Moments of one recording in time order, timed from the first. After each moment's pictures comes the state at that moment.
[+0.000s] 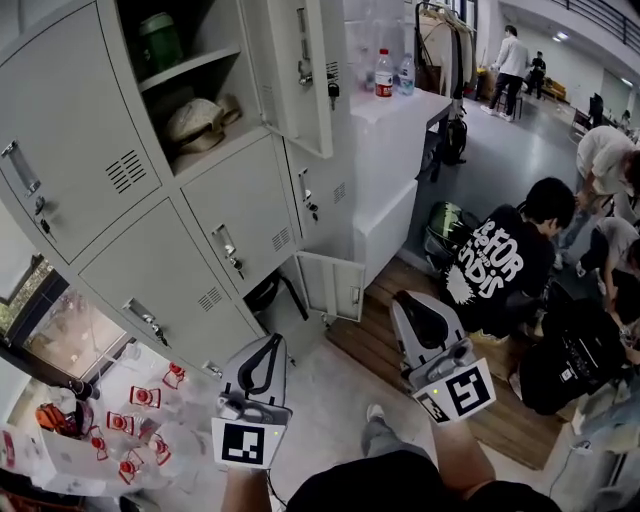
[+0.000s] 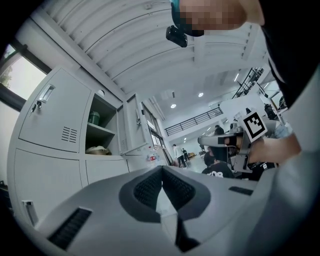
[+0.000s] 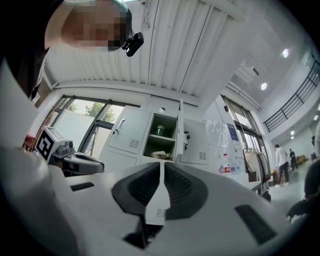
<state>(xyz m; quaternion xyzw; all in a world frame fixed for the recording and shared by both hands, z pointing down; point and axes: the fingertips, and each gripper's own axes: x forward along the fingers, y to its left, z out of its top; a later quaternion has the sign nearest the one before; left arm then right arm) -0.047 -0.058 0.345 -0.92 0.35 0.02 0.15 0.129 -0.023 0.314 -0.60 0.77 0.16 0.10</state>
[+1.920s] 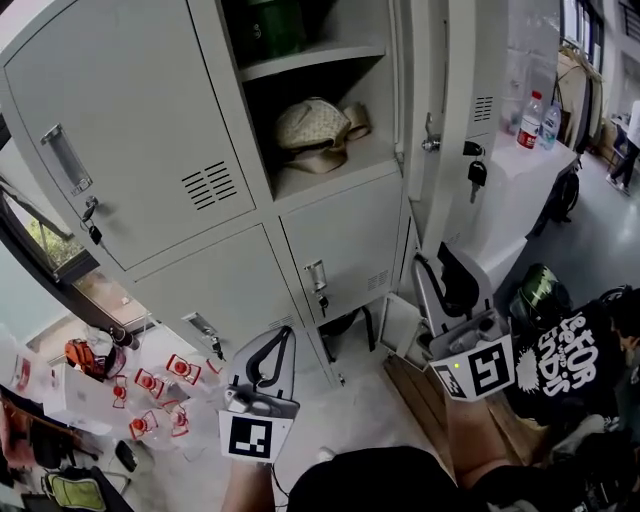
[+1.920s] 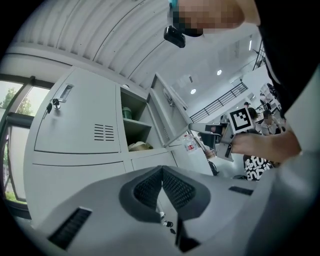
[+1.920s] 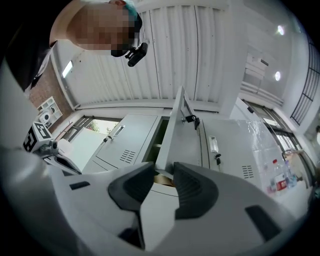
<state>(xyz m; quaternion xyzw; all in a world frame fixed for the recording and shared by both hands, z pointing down) -0.126 -0.219 0.315 -0.84 0.52 -0.01 0.18 0.069 -0.261 0.226 -0.46 0.83 0.24 0.19</state>
